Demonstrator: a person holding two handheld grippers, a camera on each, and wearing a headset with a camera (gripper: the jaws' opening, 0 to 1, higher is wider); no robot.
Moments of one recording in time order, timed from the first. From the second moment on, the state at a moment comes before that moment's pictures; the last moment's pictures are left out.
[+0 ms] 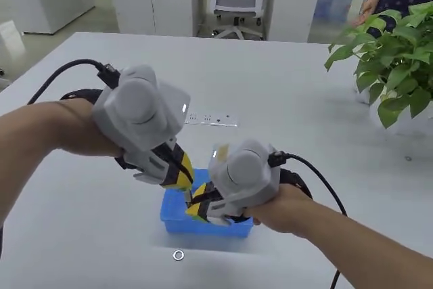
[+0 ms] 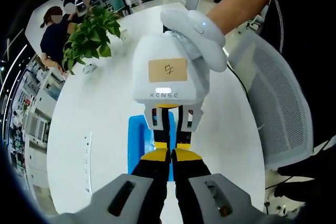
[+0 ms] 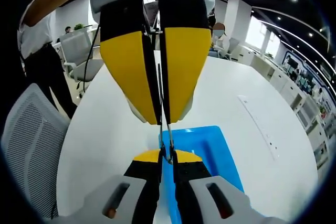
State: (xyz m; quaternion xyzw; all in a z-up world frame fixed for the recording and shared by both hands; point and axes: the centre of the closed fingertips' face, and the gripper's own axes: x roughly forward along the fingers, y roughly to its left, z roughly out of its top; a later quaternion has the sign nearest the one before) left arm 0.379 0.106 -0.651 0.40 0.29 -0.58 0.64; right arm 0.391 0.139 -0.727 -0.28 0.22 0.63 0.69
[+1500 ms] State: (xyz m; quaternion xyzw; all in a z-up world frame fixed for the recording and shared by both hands) left arm 0.427 0.110 -0.709 0.39 0.31 -0.60 0.63; right arm 0.431 0.139 -0.786 -0.26 0.26 0.64 0.68
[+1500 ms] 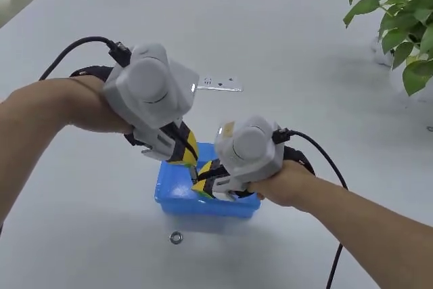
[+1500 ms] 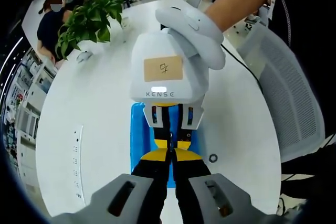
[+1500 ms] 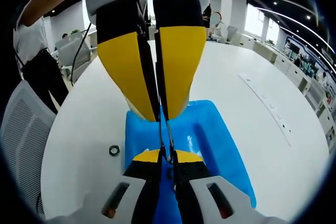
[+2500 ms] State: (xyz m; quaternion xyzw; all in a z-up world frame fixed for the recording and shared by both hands) left arm 0.424 0.116 -0.707 0.39 0.32 -0.60 0.63; right arm 0.430 0.143 -0.785 -0.26 0.26 0.64 0.68
